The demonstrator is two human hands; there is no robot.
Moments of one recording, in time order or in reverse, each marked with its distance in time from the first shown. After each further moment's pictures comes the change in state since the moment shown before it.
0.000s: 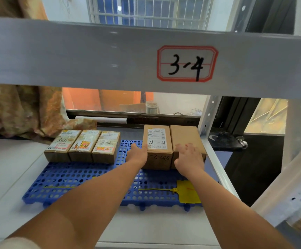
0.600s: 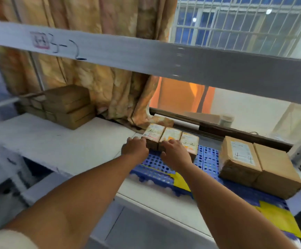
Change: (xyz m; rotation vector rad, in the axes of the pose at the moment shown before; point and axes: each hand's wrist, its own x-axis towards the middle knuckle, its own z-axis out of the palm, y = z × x) left_hand -0.041 -0.153 -0.269 0.674 0.296 0.162; right_hand -0.071 -0.308 0.028 0.023 -0.101 -0.605
